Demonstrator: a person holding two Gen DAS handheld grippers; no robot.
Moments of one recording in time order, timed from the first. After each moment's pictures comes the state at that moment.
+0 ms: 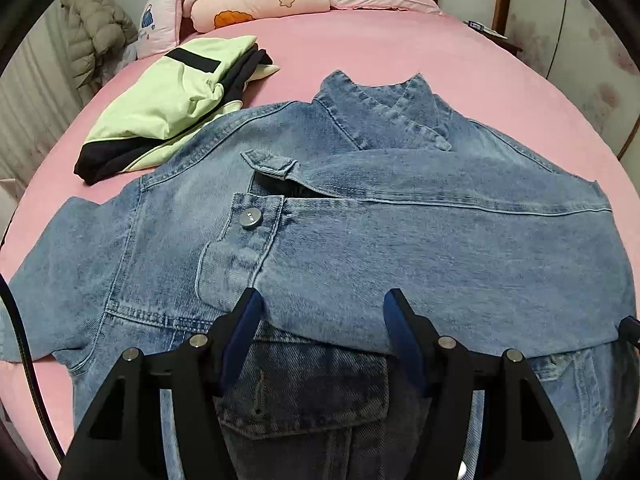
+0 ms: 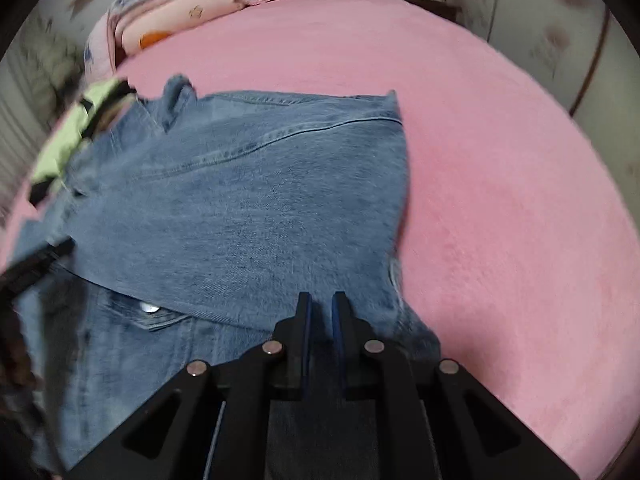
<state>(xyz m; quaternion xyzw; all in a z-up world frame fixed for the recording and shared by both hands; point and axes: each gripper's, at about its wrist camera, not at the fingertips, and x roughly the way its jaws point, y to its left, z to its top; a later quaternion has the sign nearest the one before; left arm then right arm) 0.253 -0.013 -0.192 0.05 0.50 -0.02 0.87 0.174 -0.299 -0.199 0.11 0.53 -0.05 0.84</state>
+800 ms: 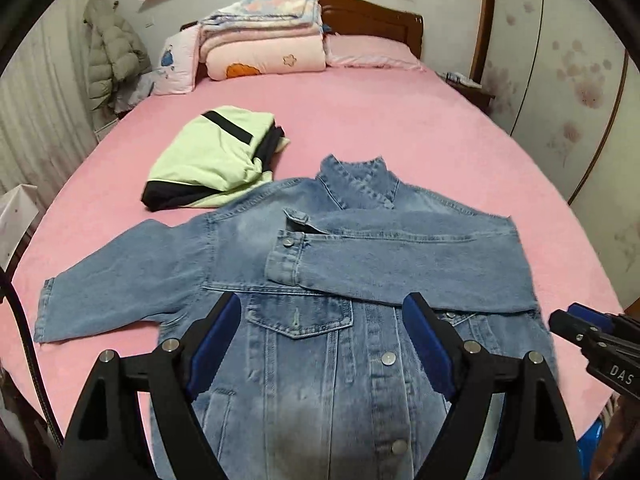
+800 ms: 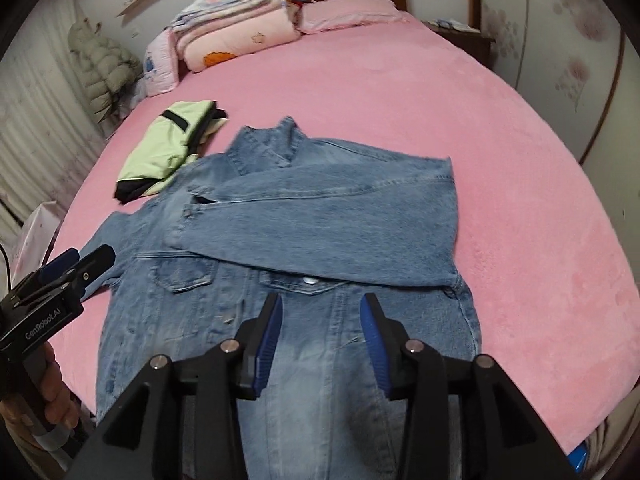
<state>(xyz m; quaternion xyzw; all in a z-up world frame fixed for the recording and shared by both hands) 0.127 0.019 -0.033 0.01 0.42 -0.04 0.91 0.114 -0.216 -0.070 0.10 0.49 0.02 0.87</state>
